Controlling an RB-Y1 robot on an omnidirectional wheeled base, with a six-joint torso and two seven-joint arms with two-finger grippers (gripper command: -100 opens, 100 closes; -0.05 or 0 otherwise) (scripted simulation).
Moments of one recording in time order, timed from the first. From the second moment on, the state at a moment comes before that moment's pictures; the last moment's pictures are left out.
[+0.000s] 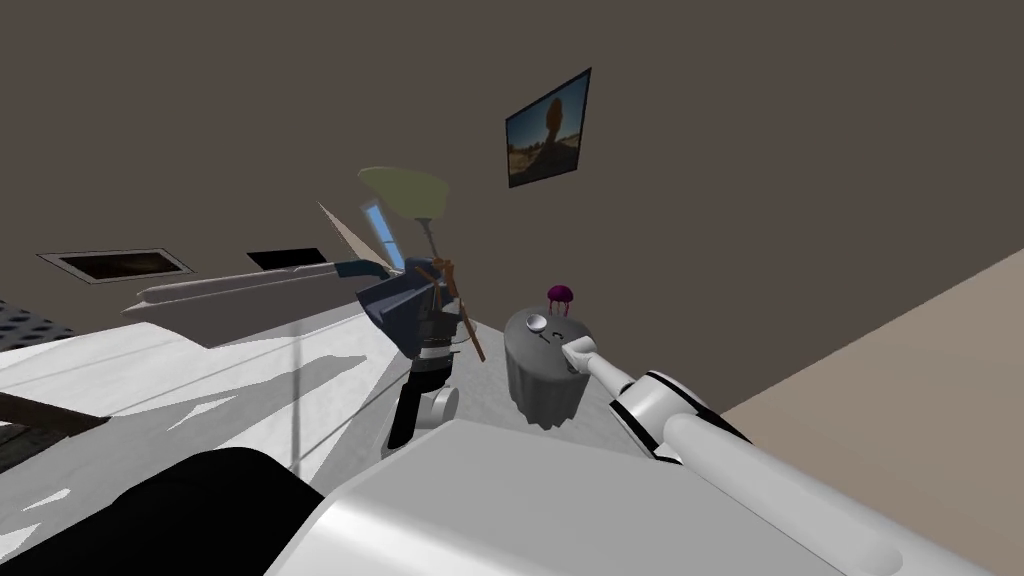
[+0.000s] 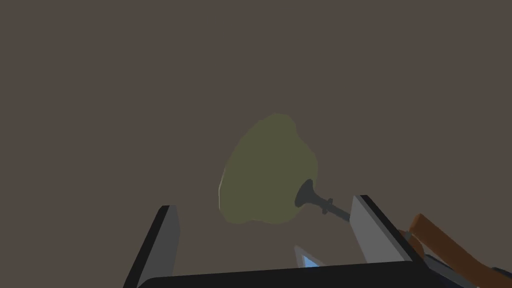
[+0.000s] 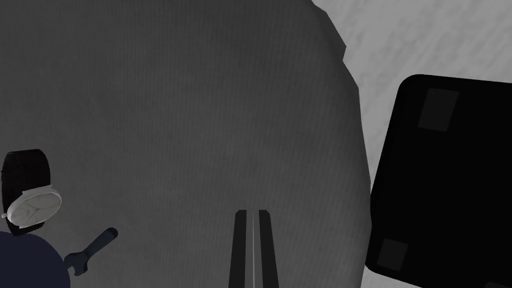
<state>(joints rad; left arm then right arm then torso) 0.47 0.02 0.00 -2.36 0.04 -0.41 0.16 -0.77 -0.17 0.44 -0.47 -3.41 -0.82 -0.34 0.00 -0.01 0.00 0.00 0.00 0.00</state>
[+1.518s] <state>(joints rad) 0.47 0.02 0.00 -2.36 0.04 -0.41 0.16 -0.73 -0.12 0.37 -0.57 -3.05 -0.76 -0.22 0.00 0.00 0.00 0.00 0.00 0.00</state>
